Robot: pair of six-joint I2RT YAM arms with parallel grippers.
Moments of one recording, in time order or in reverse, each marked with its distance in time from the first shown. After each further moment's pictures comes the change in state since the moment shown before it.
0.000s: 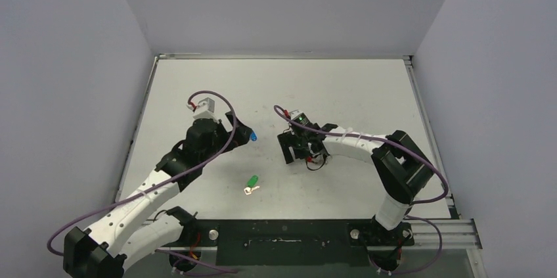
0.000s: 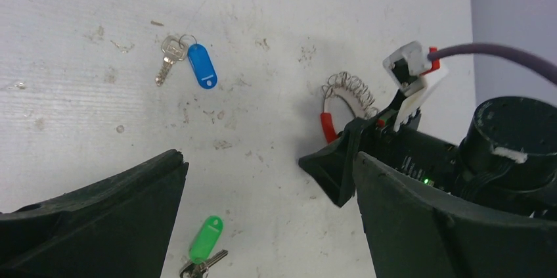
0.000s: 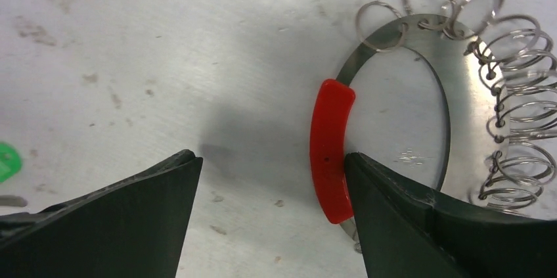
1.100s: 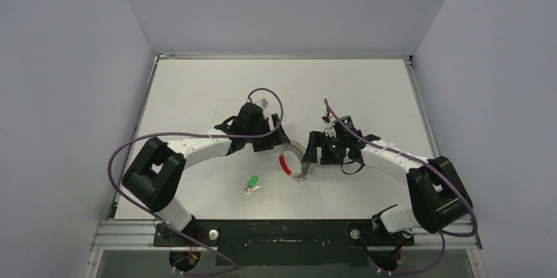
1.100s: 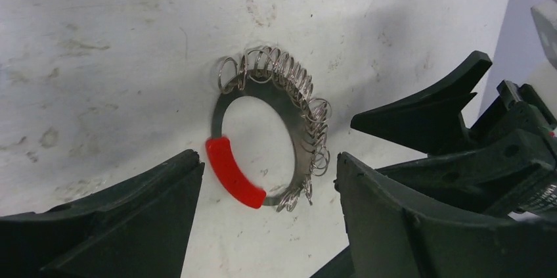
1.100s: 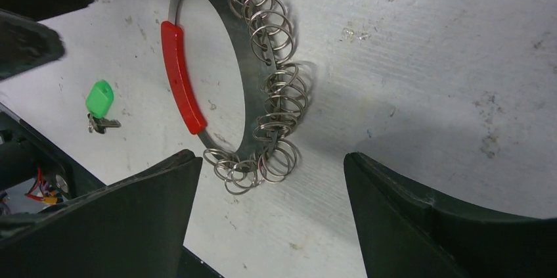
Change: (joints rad) left arm -0.014 0.658 0.183 0.243 0.429 -0.061; right arm -0.290 -0.323 -0.328 0.108 -0.423 0.161
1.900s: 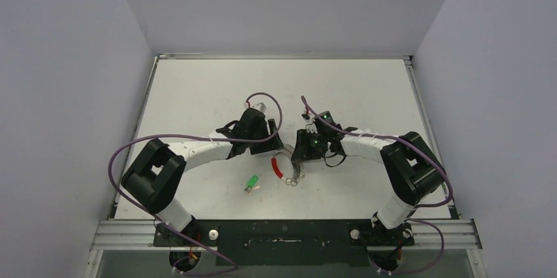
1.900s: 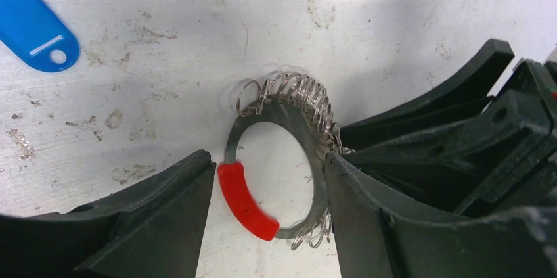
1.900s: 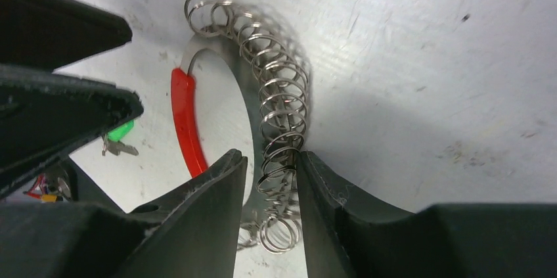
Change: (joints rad) left arm -0.053 0.029 0.005 -0.043 -0.154 0.045; right arm 0.099 0.278 0.161 0.112 -0.039 -0.011
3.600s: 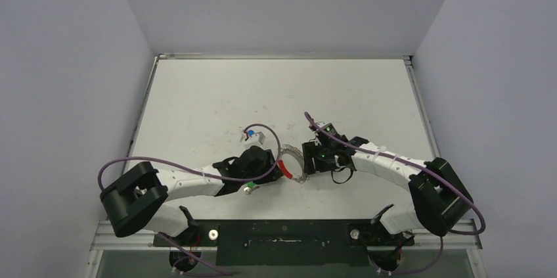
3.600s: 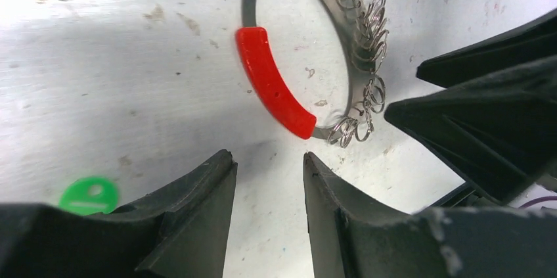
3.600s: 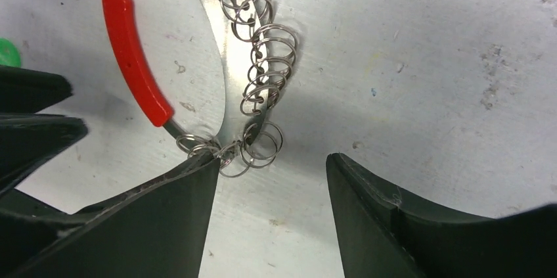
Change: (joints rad) left arm -0.276 -0.173 -0.328 0.211 -0.183 -0.214; right arm 0.106 -0.301 -0.110 -0.285 0.309 -0.047
